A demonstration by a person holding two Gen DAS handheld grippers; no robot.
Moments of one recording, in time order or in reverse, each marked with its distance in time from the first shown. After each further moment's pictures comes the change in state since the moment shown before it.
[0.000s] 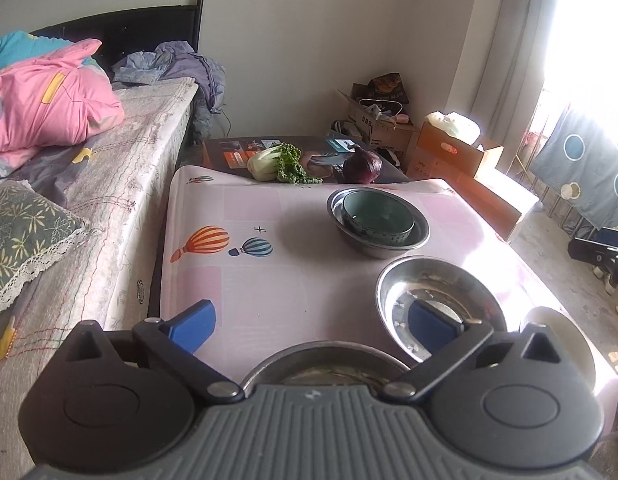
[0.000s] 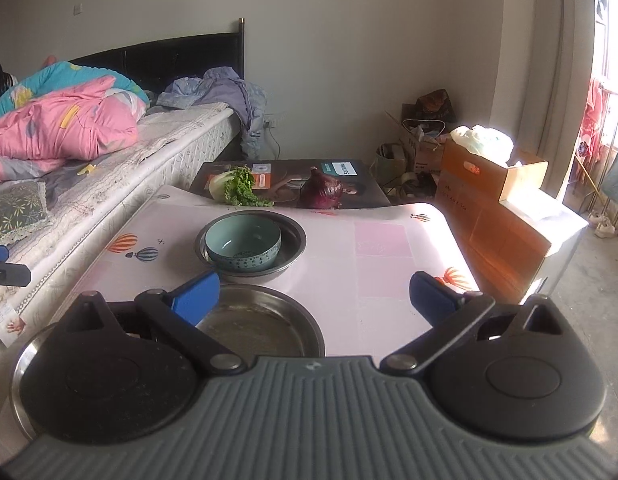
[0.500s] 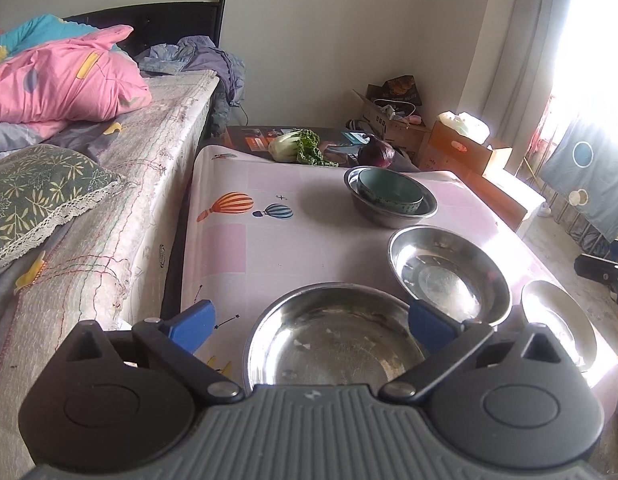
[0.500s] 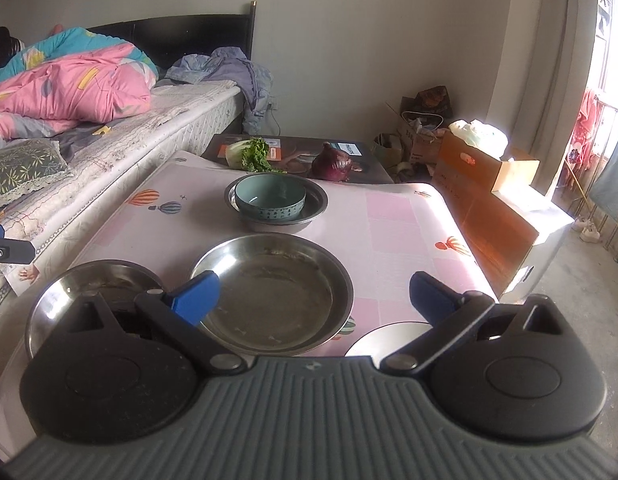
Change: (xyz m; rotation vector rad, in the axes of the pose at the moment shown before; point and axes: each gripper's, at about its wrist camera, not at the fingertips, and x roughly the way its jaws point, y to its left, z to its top) left arm -0.036 0.011 -0.059 -0.034 -0.014 0.029; right arm -0.054 0.060 -0.044 -0.044 0.017 -0.040
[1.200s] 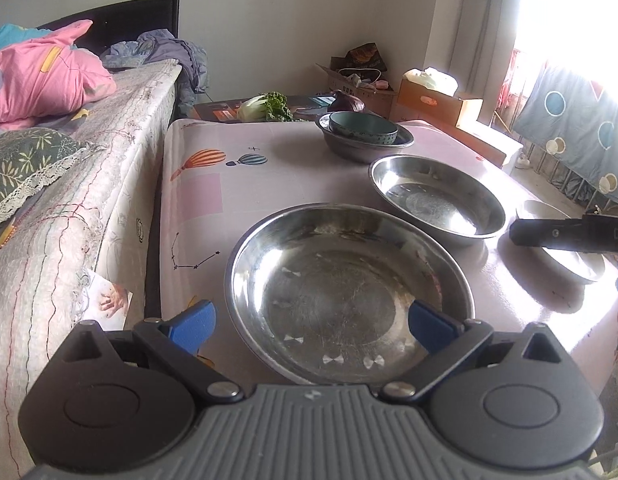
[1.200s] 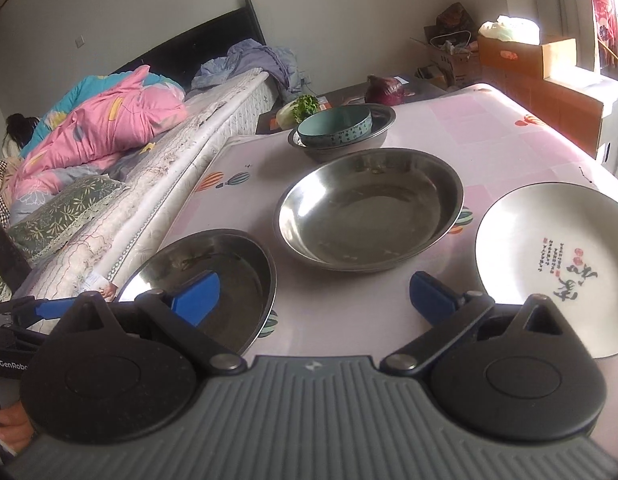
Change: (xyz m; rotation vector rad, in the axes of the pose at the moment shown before) left arm 0.025 0.006 -0.060 0.138 0.046 -0.046; right arm 0.040 0.036 -0.083 0.330 0.102 0.240
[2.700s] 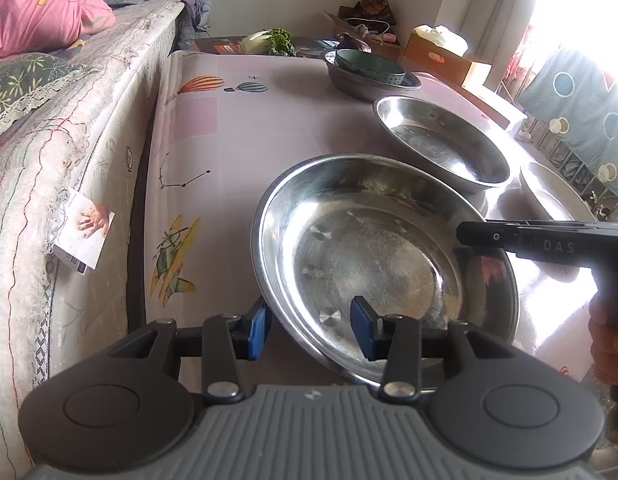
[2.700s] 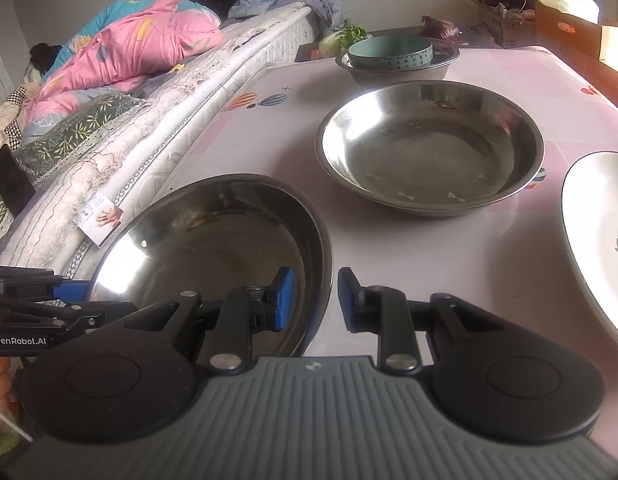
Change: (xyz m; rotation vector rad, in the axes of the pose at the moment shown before) left arm 0.015 0.003 -0.021 -0.077 0.175 -0.044; right arm 0.057 0.016 -0.017 -0.120 0.173 0.078
